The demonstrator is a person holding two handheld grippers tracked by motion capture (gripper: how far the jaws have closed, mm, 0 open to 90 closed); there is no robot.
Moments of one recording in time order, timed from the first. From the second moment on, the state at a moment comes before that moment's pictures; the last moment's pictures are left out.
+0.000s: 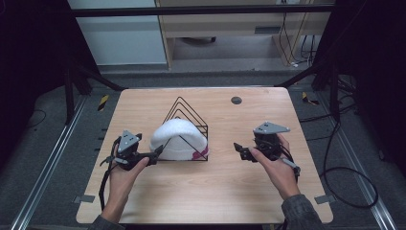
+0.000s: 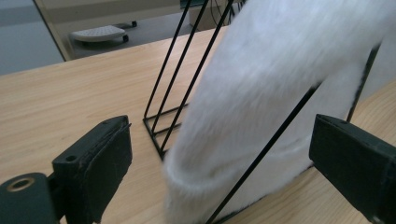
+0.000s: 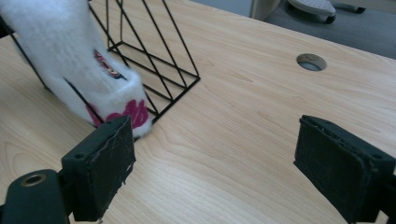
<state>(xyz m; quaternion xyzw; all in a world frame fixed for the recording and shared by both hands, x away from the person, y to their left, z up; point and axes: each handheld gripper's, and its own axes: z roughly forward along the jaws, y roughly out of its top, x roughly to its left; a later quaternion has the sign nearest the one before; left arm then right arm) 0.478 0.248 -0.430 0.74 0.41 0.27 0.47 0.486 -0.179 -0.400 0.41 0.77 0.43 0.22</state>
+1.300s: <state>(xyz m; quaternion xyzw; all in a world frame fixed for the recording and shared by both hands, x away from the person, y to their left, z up) 0.497 0.295 -0.488 0.80 0.43 0.24 0.35 0.480 -0.247 -0.474 0.51 0.72 0.40 0.24</state>
